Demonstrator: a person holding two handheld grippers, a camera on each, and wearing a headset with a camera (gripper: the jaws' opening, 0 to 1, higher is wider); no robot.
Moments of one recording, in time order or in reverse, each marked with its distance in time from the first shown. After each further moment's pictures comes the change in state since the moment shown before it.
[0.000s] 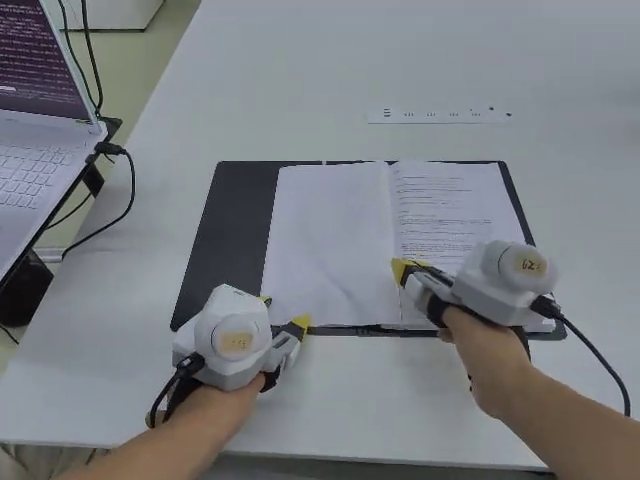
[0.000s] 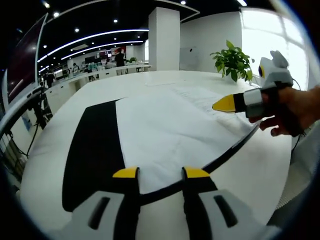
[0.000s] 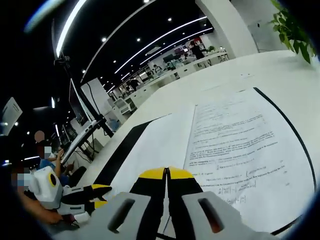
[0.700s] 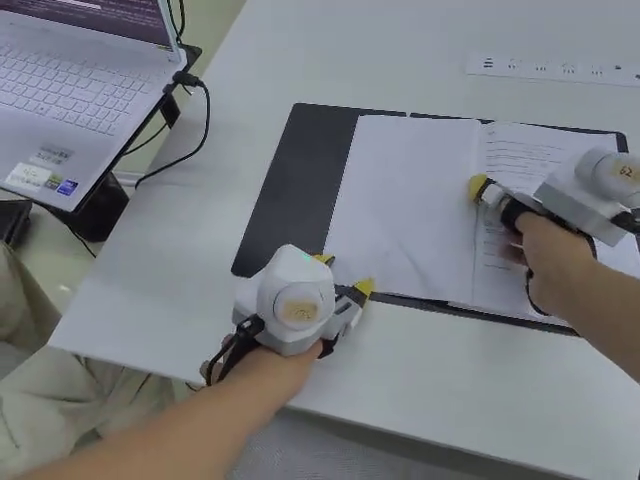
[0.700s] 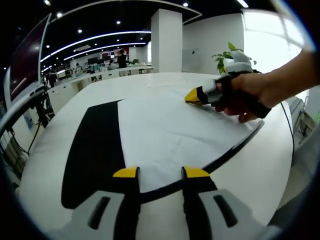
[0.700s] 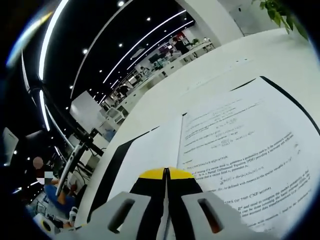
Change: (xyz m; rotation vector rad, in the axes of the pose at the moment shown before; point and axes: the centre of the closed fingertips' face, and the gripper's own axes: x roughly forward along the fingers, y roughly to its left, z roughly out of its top) left arm 0.004 0.002 -0.002 -0.011 -0.018 0.020; right arm 0.067 -0.021 0.035 0.171 0.007 -0.038
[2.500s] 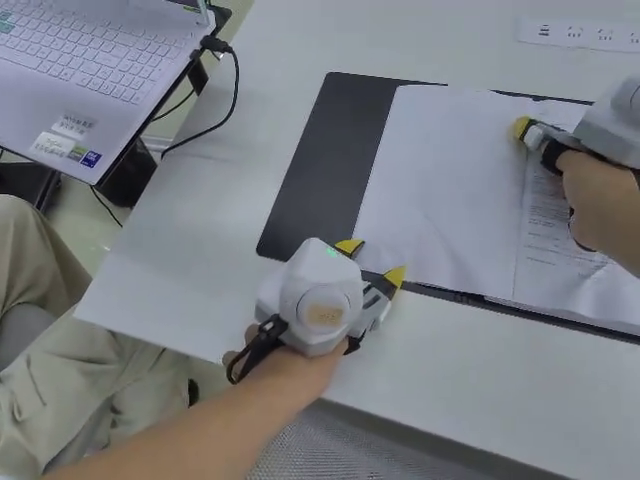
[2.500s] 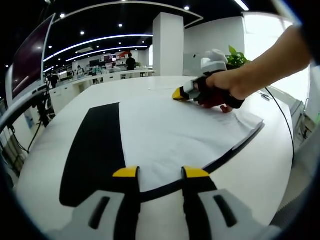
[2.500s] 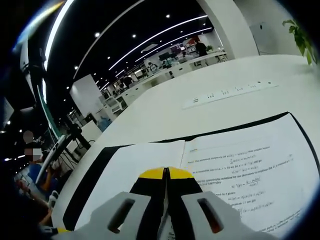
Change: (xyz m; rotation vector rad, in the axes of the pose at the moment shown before) left arm -0.001 -0.001 0.001 -0.013 -0.036 0.006; right arm 0.064 -0.033 0.036 -0.202 0.013 -0.021
